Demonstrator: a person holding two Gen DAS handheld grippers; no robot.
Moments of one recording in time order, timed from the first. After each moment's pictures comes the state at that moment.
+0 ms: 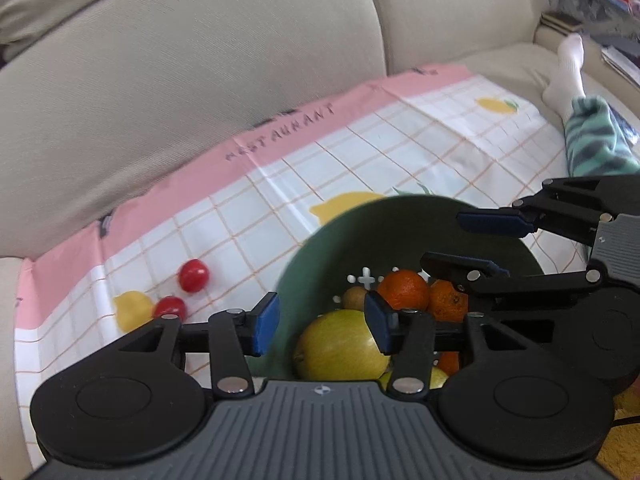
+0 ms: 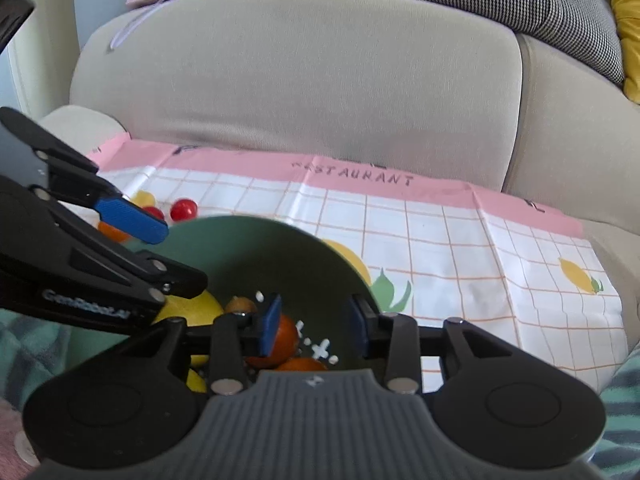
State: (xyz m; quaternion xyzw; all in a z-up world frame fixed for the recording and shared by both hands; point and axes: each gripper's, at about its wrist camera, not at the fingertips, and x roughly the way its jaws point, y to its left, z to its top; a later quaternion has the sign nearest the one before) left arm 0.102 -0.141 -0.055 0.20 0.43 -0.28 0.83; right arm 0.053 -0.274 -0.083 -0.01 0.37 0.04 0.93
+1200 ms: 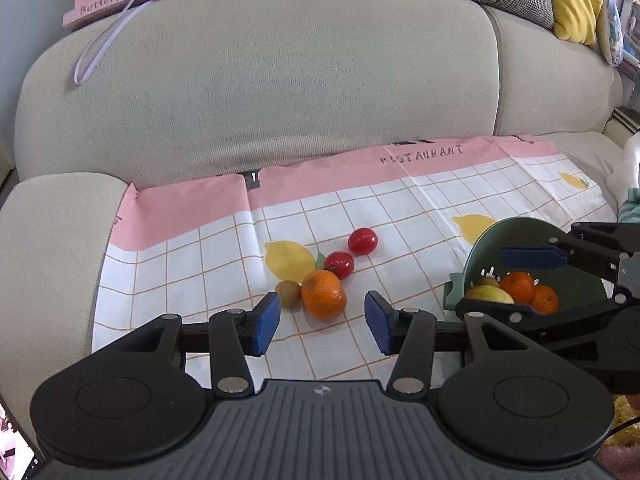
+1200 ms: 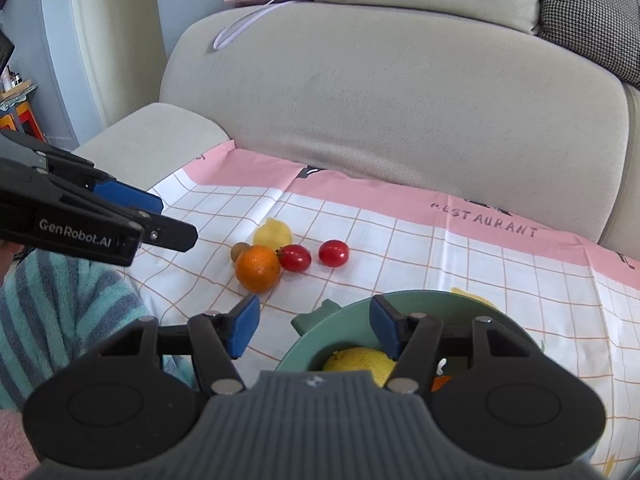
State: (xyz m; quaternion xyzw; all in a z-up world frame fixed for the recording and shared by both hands) left arm 0.118 0.013 -0.029 0.10 0.42 -0.19 0.88; right arm 0.079 -0.170 -0.050 -0.02 0.38 0.15 0.91
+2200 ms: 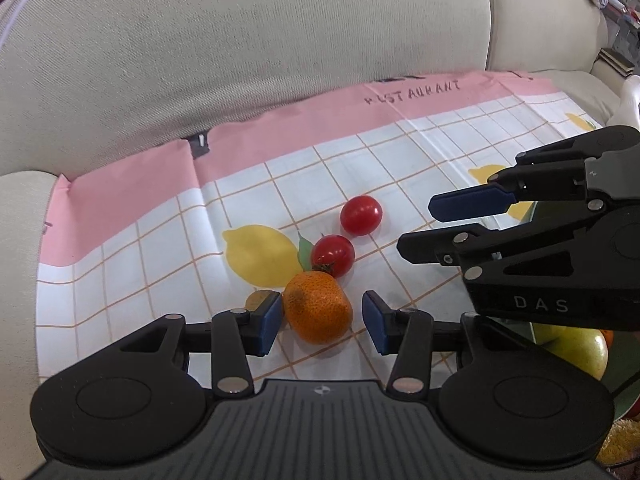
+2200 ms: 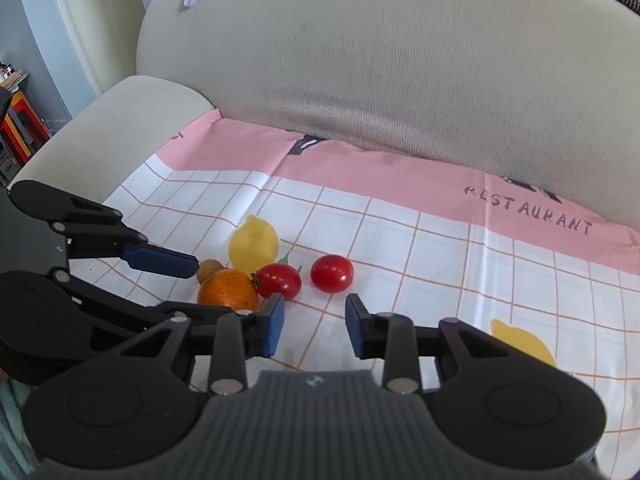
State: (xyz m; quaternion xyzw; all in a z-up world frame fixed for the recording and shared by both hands) left arm 0.186 -0.018 -0.097 0.14 0.49 -0.25 0.83; right arm 0.180 -0.157 -0.091 0.00 0.45 0.17 0.88
